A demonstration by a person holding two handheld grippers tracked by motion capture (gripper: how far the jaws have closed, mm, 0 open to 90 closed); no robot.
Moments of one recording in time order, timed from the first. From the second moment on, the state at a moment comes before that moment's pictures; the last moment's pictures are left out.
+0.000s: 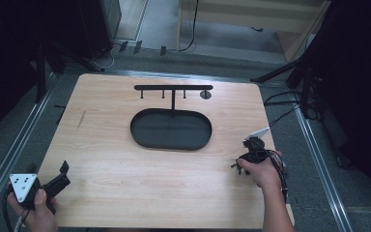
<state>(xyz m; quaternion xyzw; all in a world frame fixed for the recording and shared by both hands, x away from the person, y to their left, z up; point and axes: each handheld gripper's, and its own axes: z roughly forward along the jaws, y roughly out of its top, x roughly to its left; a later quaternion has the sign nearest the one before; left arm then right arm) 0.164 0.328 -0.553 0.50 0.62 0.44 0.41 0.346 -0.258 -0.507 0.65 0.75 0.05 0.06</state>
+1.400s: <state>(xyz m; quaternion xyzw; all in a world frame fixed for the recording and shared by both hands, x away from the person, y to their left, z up) 0.165 0.329 -0.553 0.49 0.63 0.44 0.41 0.374 -0.191 -0.379 0.56 0.82 0.08 0.08</state>
